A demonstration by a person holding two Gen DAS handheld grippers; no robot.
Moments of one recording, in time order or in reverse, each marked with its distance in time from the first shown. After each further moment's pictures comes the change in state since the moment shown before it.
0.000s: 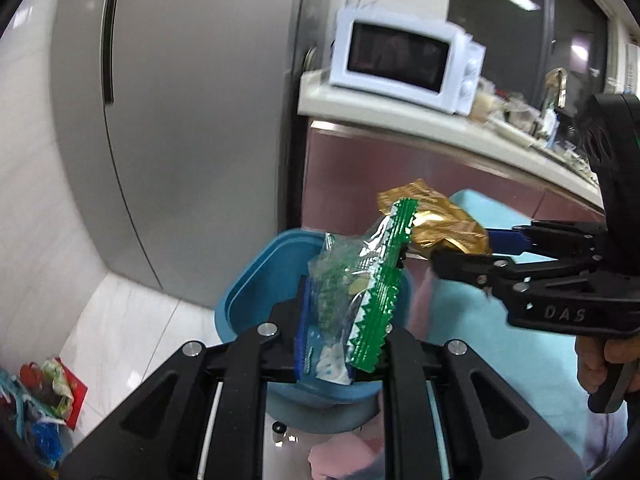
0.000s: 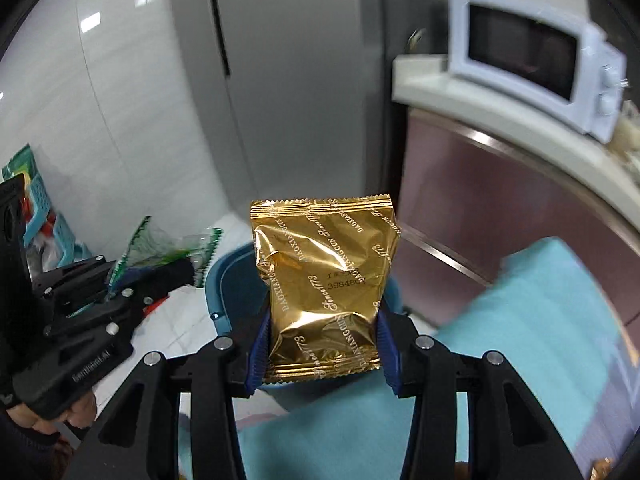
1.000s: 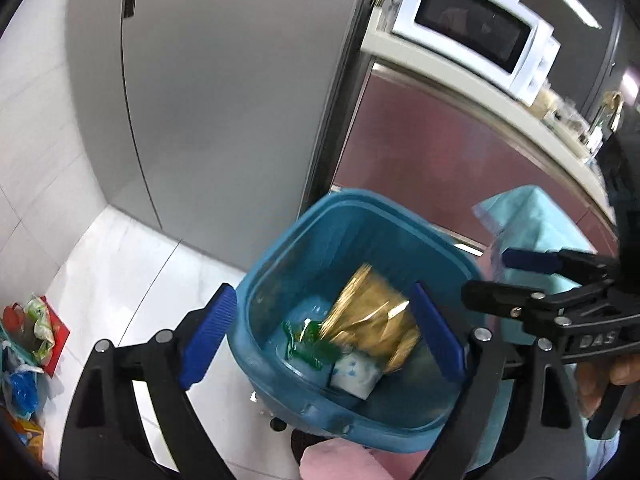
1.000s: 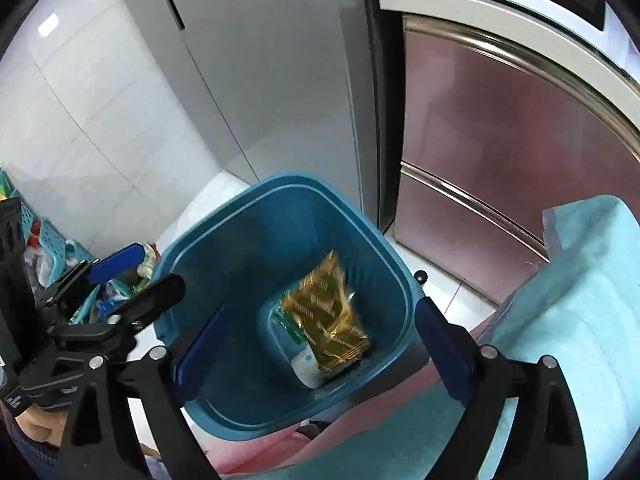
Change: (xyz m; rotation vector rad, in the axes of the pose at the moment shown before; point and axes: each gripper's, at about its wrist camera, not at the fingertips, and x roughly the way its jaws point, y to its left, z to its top) left arm 0.101 0.037 0.010 -0.167 0.141 0.030; right arm 0.090 -0.044 0.014 0.119 0.184 0.049
